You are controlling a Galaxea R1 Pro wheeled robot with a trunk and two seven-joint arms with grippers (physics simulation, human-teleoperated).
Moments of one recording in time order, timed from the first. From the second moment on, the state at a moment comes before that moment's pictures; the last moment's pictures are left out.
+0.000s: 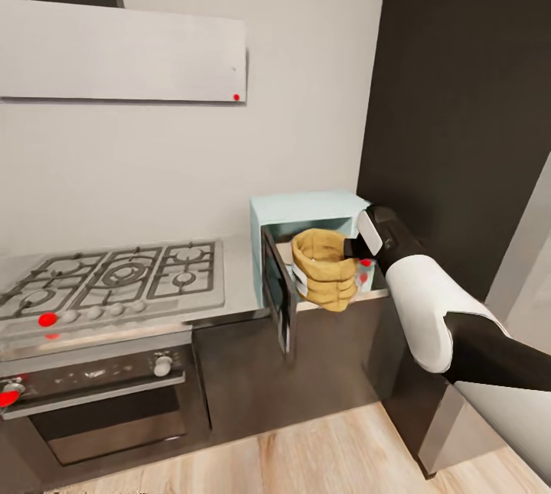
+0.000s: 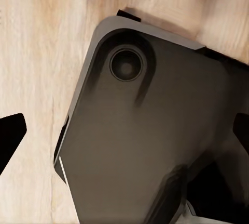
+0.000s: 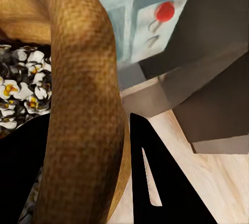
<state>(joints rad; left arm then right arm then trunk) 0.00 0.02 0.01 -0.08 0.37 -0.05 -0.02 -1.32 0.08 -0.14 -0.49 -0.10 1.05 -0.37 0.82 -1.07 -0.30</state>
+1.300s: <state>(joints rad) 0.00 0.02 0.01 -0.08 0.37 -0.05 -0.02 -1.32 0.08 -0.14 -0.49 -0.09 1.05 -0.38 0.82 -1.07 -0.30</state>
